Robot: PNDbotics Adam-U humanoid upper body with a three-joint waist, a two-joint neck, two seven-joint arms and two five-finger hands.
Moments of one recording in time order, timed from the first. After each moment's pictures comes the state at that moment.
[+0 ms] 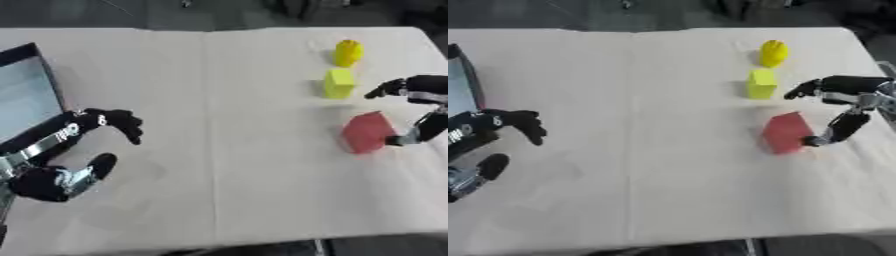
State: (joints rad) left arm -0.22 0.43 -0.10 -1.91 -0.04 -0.32 -0.69; right arm -0.60 -0.75 0.19 -1.13 0.73 -0.58 0.55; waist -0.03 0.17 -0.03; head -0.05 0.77
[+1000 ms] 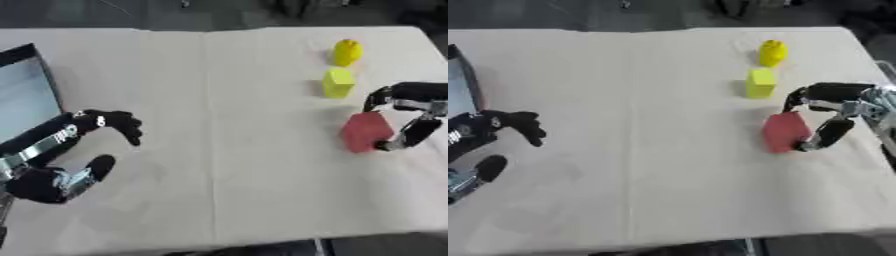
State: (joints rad) left arm -0.22 0.42 -0.10 -1.91 -0.03 -0.32 -0.71; right arm -0.61 -0.71 0.20 -1.10 0.79 -0.61 0.47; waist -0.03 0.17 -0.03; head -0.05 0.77
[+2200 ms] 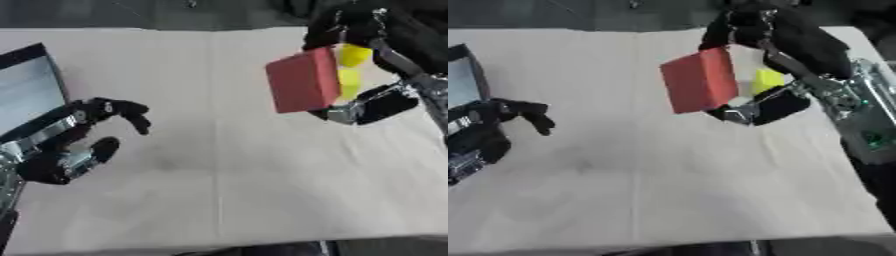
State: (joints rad) left arm -0.29 0.47 -0.14 -1.86 0.10 -0.28 -0.72; right arm -0.60 -0.49 0.29 -1.91 0.61 -0.61 0.05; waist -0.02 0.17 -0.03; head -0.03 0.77
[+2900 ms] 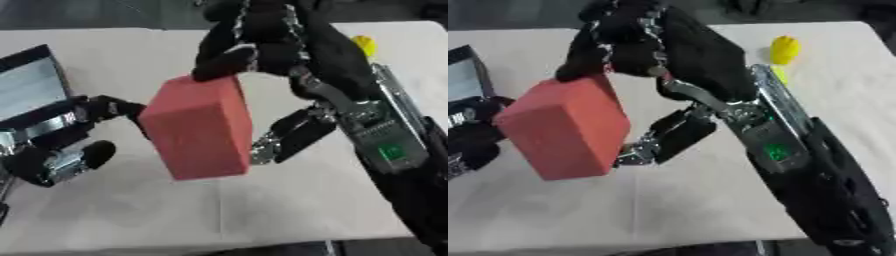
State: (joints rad) left arm -0.35 0.54 -0.21 -1.91 0.18 -0.27 -0.78; right arm -0.69 -0.29 0.44 -1.91 0.67 -0.71 0.02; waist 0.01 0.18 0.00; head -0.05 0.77
